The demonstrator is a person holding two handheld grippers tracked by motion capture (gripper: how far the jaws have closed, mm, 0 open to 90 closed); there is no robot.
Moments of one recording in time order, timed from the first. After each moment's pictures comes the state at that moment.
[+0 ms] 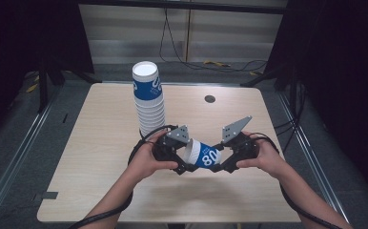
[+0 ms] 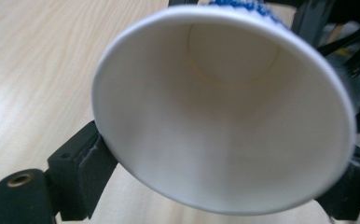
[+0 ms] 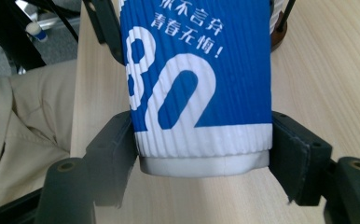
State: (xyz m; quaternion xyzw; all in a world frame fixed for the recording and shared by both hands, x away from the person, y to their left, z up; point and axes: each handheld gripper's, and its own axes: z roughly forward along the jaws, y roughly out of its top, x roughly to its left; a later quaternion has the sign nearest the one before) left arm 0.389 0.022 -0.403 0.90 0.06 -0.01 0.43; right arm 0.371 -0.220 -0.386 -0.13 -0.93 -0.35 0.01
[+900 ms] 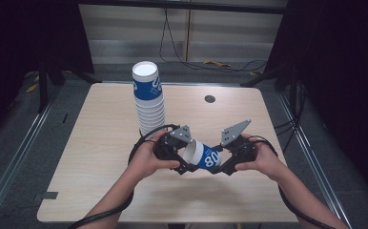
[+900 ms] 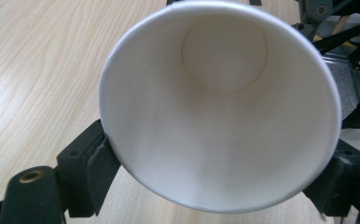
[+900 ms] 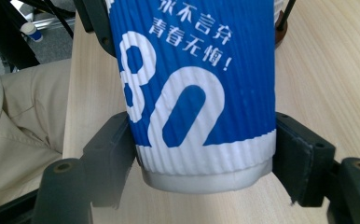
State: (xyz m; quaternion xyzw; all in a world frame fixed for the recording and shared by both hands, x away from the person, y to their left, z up) left arm 0.384 0.017 -0.394 0.91 0.06 0.00 0.41; right arm 0.369 -0.219 -0.396 -0.13 -0.92 -0.36 0.00
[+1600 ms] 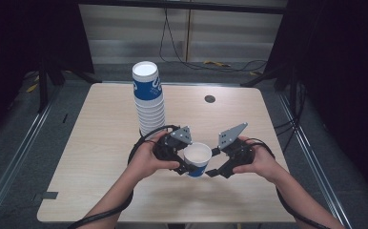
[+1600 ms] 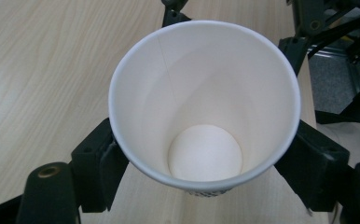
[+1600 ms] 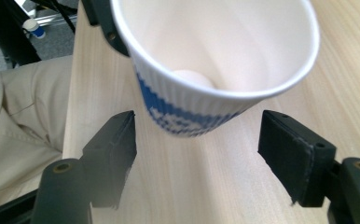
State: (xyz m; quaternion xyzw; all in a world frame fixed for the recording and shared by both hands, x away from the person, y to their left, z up) left arm 0.382 0.017 -0.394 0.91 0.07 -0.02 0.40; right arm 0.366 -0.213 -0.403 -0.12 -0.93 -0.36 0.00
